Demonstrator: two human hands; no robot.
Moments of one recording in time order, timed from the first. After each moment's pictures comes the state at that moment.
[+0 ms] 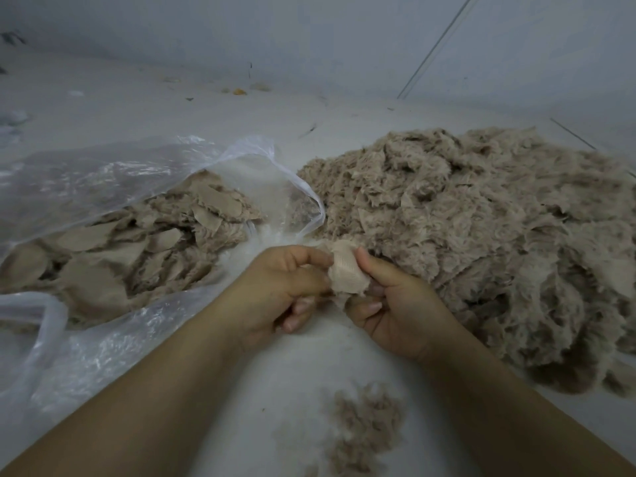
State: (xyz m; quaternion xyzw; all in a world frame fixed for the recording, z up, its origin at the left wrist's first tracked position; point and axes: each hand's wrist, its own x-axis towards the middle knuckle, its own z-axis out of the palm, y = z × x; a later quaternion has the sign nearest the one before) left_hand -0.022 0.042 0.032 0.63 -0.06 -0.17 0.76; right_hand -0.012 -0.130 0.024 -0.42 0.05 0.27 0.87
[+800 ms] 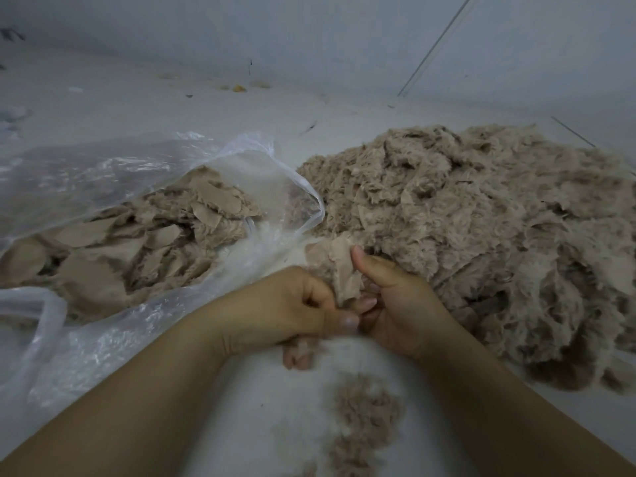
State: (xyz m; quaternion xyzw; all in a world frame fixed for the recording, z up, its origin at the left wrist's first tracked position) left_hand -0.031 0.048 0.042 0.76 -0.19 -0.29 0.55; right_hand -0.015 -0.128 0.024 -0.47 0.04 0.23 0.85
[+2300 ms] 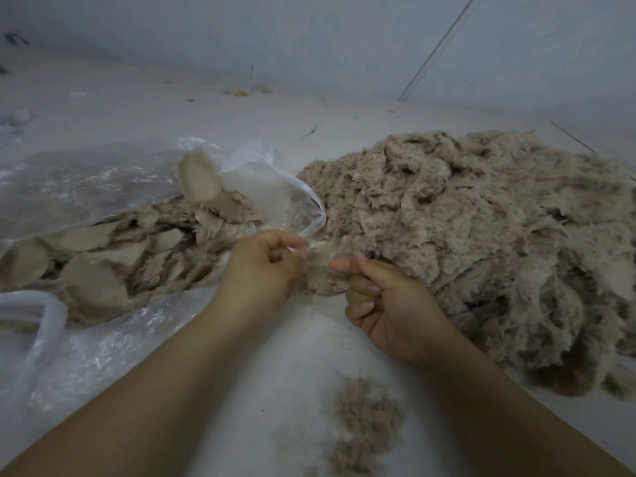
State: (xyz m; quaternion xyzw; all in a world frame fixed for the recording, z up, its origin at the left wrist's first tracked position) left_hand -0.009 0.046 0.021 0.73 0.02 0.10 0.67; right_hand -0.009 -0.130 0.017 -0.43 0.03 0.23 0.87
